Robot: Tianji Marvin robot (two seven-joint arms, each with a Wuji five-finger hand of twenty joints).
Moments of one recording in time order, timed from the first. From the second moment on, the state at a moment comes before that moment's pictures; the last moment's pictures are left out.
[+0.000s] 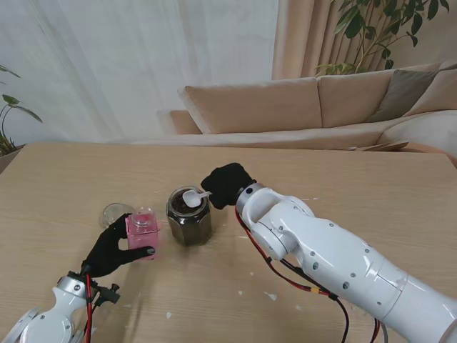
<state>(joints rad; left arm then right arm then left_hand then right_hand) 1.90 -1.13 -1.50 -1.62 0.14 -0.55 0.01 -1.02 -1.08 0.58 -1.60 -1.11 0.18 0.17 1.07 -0.56 0.28 -0.15 0.31 0.39 0.77 0.65 0.68 0.31 0.33 0.88 0.48 0.34 0.71 0.88 0.21 0.33 1.09 0.81 0.64 -0.43 0.78 0.03 0.81 -0.09 0.92 0.46 1.18 -0.10 1.20 1.02 1.08 0.11 1.42 0.89 0.78 0.24 1.77 1.05</state>
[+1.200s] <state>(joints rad) 1.90 -1.13 -1.50 -1.62 0.14 -0.54 0.02 -1.02 -1.08 0.60 -1.63 -1.05 0.16 0.20 1.07 -0.56 0.28 -0.15 0.31 0.39 0.77 0.65 0.68 0.31 0.33 0.88 0.47 0.34 0.71 0.87 0.21 0.33 1.09 0.81 0.61 -0.37 0.61 -0.09 0.90 -0.07 0.89 0.58 1.17 -0.10 1.20 1.03 1.07 0.11 1.41 0.89 0.75 0.23 1.77 1.08</state>
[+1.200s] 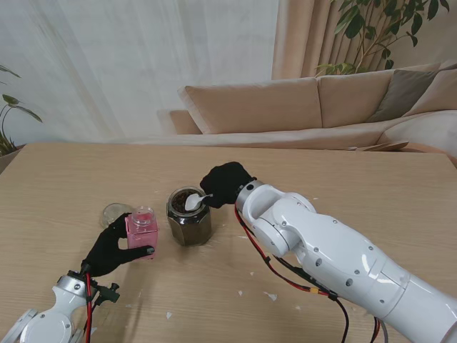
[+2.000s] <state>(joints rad) 1.90 -1.13 -1.51 -1.62 0.14 -0.54 0.01 -0.93 -1.09 0.50 -1.56 -1.14 0.11 0.12 1.07 -0.56 0.28 -0.15 0.31 0.39 0.77 0.65 0.68 0.31 0.33 0.88 0.47 0.34 0.71 0.87 0.21 0.33 1.09 0.81 0.61 -0.43 0.78 -0.08 0.83 -0.14 0.93 0.48 1.16 -0.10 1.20 1.03 1.05 0.11 1.41 0.89 0.74 0.23 1.77 1.09</state>
